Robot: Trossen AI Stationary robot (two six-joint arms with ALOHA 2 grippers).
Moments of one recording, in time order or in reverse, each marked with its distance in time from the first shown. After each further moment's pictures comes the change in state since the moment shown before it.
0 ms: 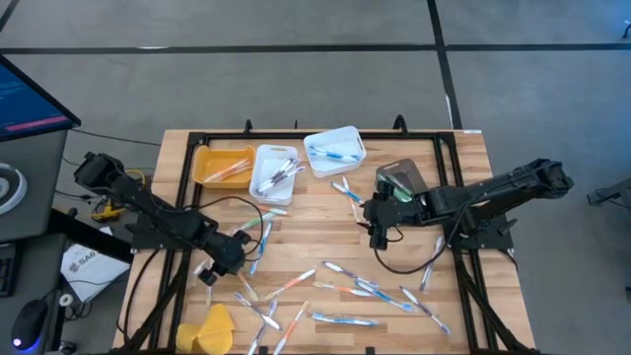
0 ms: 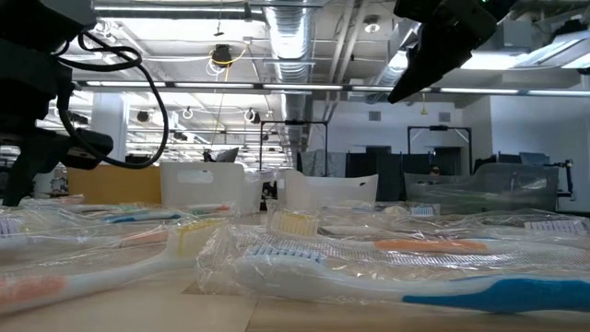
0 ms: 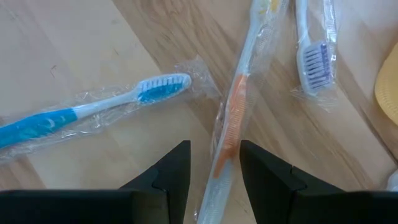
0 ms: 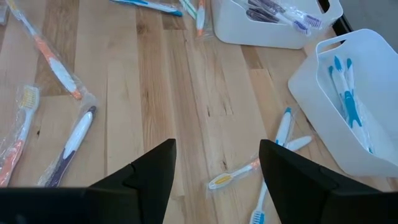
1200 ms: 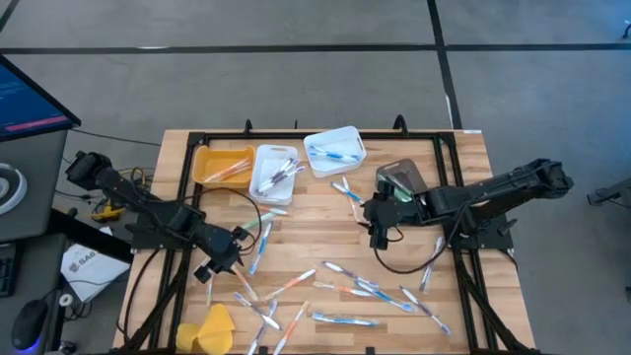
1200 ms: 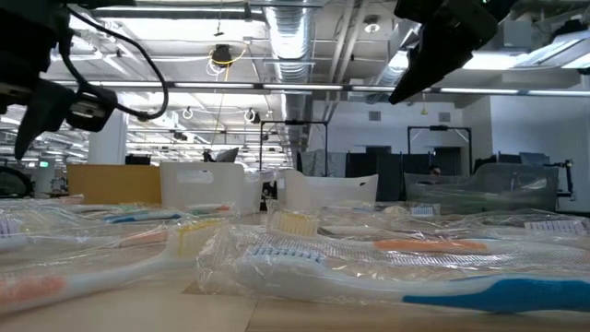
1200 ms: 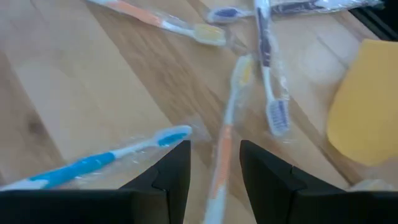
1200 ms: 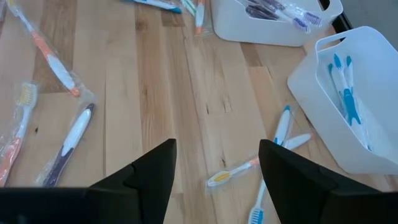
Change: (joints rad) left arm 0.011 -0.225 0.032 -0.076 0.019 0.028; right arm 0.000 0.000 0.000 -0.010 0.000 0.000
